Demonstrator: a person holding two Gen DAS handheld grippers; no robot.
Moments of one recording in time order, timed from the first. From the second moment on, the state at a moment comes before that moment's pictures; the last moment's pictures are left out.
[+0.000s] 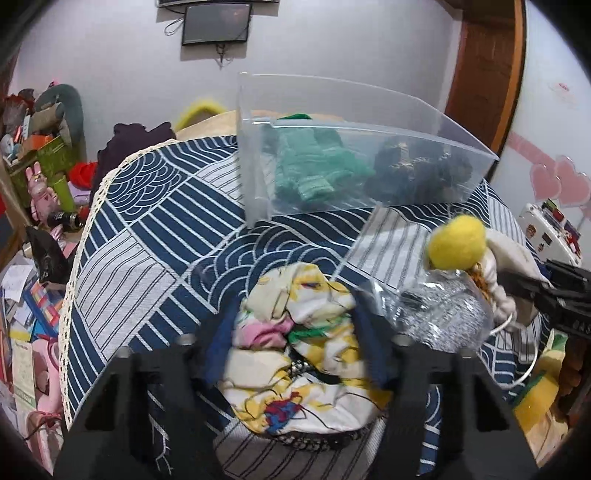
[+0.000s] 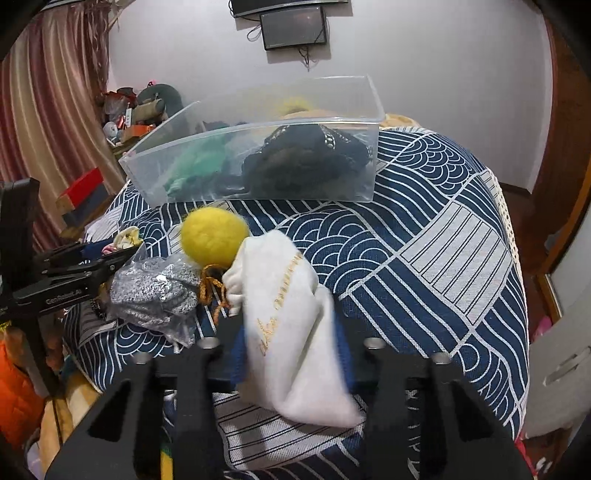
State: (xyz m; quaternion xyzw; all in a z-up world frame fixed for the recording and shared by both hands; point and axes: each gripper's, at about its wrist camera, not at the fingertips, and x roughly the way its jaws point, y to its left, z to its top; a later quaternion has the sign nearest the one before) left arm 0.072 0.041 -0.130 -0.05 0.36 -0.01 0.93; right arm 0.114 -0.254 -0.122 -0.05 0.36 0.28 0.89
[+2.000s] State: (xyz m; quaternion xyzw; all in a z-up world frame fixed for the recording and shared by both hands) left arm 0.198 0.025 -0.047 -0.05 0.31 -0.03 0.95; right arm 0.206 -0.176 -0.060 -0.09 0.30 0.27 0.91
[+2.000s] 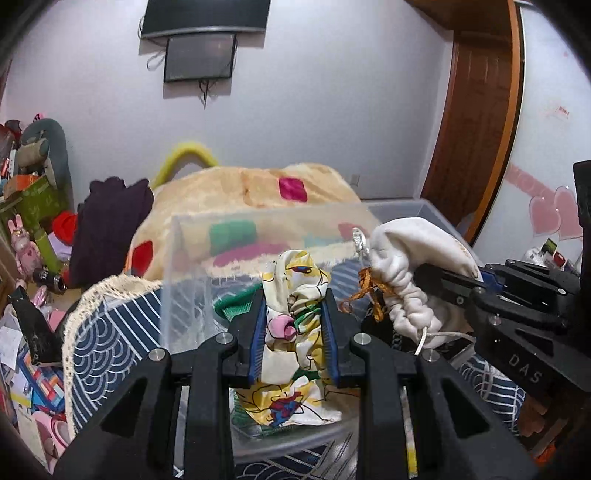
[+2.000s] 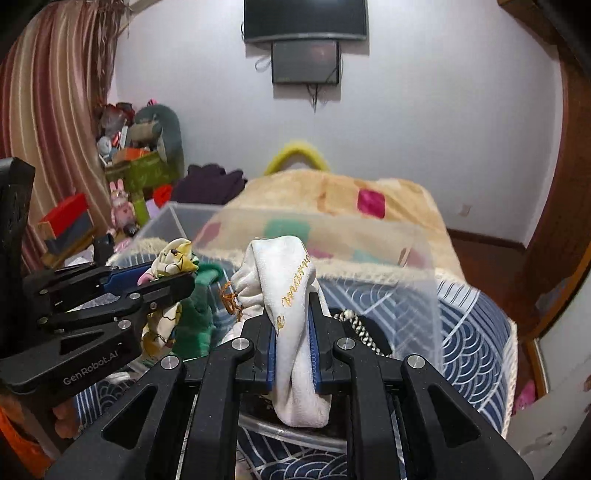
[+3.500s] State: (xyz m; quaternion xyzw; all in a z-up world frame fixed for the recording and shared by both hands) left arm 0.065 0.042 -0.074 -0.01 0.30 0.02 0.95; right arm 0.131 -0.211 -0.074 -0.07 0.28 0.27 0.92
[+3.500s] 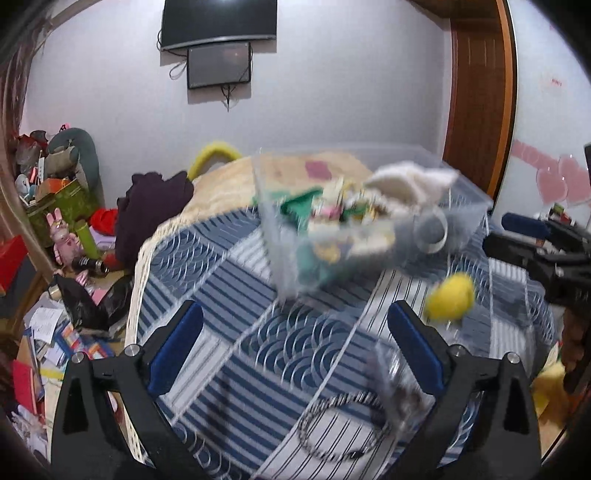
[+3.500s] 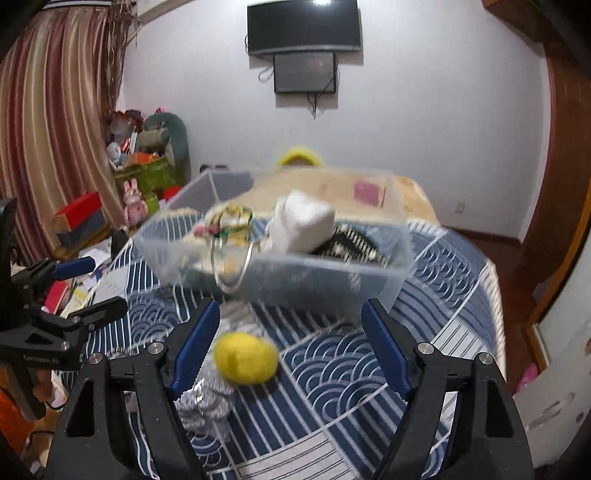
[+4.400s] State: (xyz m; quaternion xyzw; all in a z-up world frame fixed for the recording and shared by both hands) left arm 0.036 0.044 -0.132 -0.02 0.36 -0.04 0.93; right arm 0.124 -0.204 -0.102 -0.07 0.32 0.30 0.90
